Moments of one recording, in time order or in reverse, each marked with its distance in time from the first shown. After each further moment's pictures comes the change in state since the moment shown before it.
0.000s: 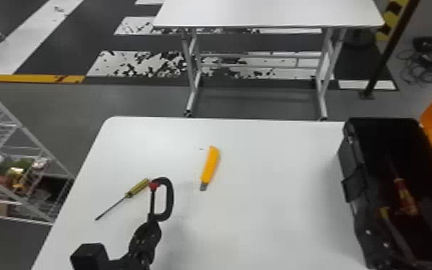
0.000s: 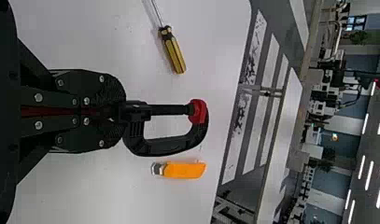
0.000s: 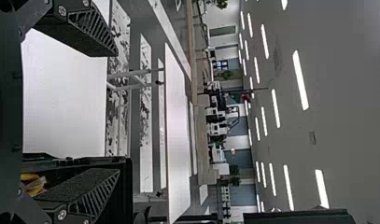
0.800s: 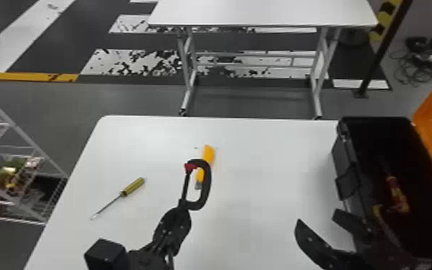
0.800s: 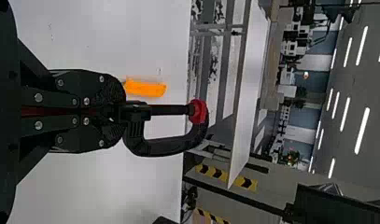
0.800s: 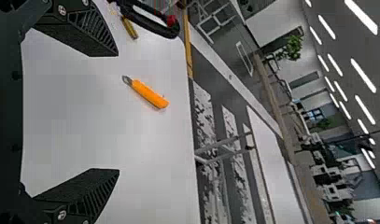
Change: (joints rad) left arm 0.094 0.051 -0.136 -0.250 -0.139 0.023 -0.037; right arm -0.154 0.002 -0.048 -0.191 -0.186 0.853 0.264
